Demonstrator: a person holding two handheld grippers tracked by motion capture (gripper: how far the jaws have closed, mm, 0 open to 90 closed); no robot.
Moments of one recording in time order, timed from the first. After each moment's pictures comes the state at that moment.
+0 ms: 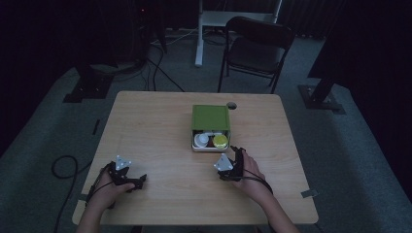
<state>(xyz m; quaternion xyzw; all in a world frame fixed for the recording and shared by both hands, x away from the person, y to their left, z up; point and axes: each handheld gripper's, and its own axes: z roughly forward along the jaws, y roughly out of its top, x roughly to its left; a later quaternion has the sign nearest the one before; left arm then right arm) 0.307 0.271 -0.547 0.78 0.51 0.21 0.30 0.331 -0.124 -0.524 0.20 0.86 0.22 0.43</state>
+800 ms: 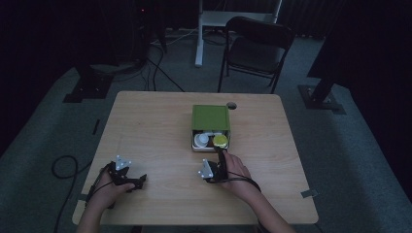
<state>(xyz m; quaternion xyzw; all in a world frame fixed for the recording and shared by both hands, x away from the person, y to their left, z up) 0.307 0.271 -0.547 0.78 0.51 0.21 0.30 0.328 -0.079 -0.526 0.07 0.86 0.17 0.48</state>
